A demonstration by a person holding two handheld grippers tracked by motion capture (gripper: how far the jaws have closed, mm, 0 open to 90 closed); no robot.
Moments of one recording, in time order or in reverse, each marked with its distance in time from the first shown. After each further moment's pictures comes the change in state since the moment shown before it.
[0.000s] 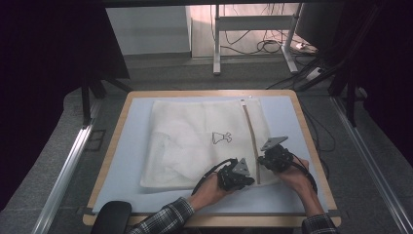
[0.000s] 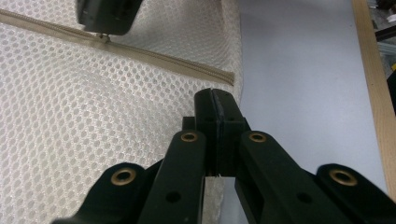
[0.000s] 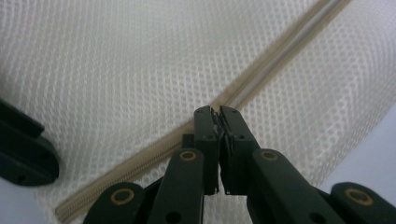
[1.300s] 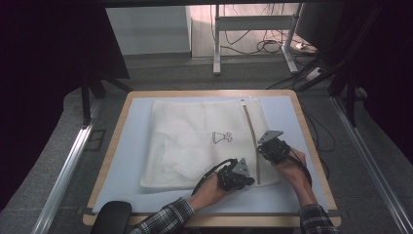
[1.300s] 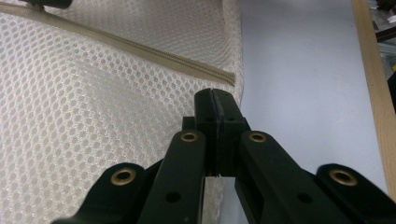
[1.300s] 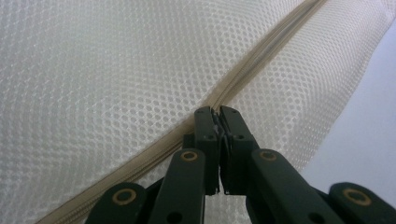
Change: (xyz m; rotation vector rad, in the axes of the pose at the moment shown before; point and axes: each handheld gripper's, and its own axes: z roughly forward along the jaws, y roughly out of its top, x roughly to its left) left arm -0.001 -0.001 0.000 -0.006 0.004 -0.007; right arm -0.013 0.019 0.010 -0.037 -0.158 -0.050
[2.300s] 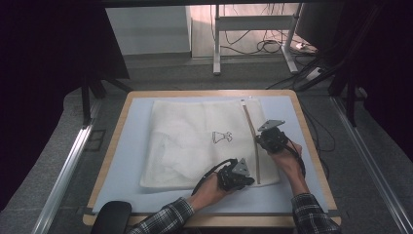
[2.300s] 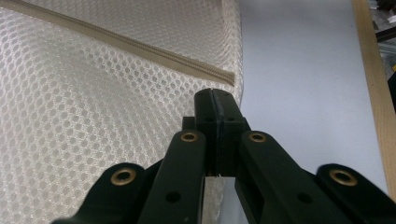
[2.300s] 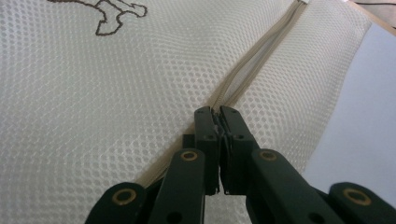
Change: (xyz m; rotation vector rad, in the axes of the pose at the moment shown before) left arm 0.000 0.000 0.000 -0.004 -0.001 0.002; right arm -0.022 0.017 0.014 -0.070 -0.007 0.122
